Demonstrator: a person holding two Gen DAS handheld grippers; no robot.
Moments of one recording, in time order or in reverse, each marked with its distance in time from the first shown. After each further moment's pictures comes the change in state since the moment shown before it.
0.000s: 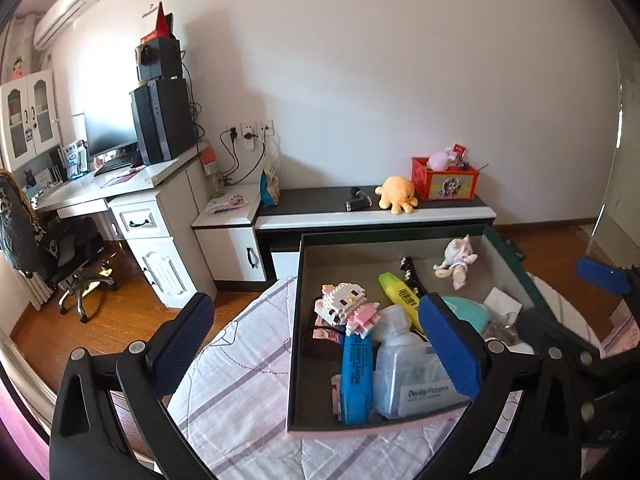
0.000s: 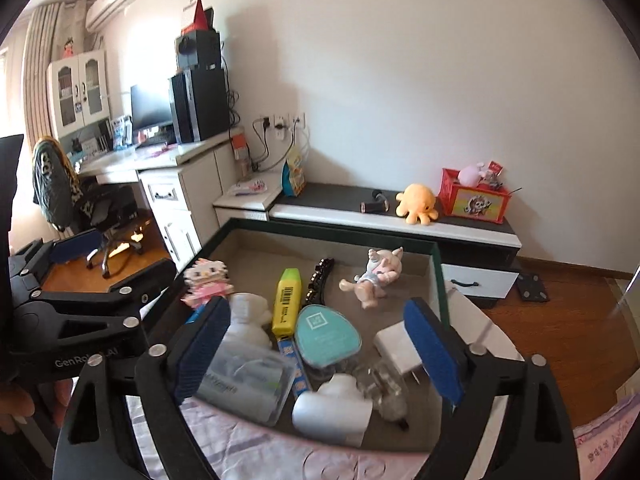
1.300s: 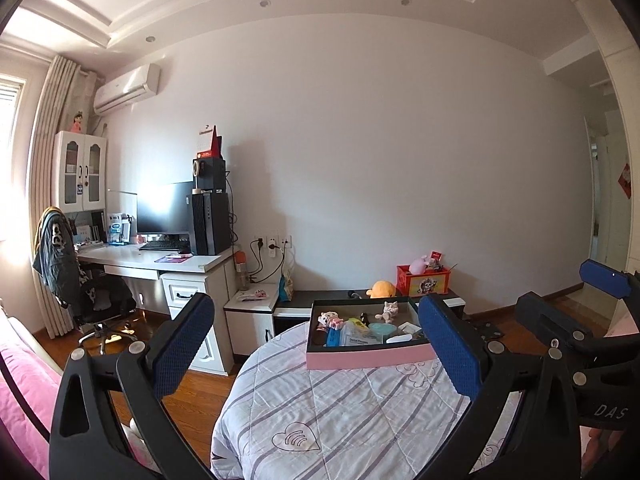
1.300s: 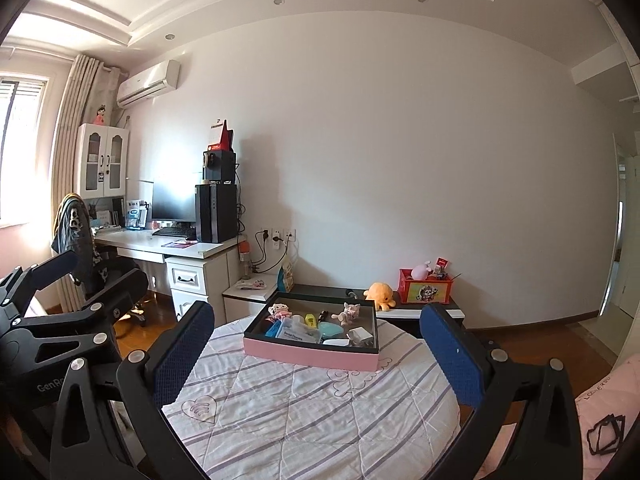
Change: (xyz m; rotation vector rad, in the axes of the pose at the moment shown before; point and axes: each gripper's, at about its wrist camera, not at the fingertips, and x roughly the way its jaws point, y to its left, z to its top) left arm -0.372 -0.009 -0.103 -0.033 -0.435 0.038; right arm -0.357 0.086 -0.102 -0.030 -0.419 -0.115
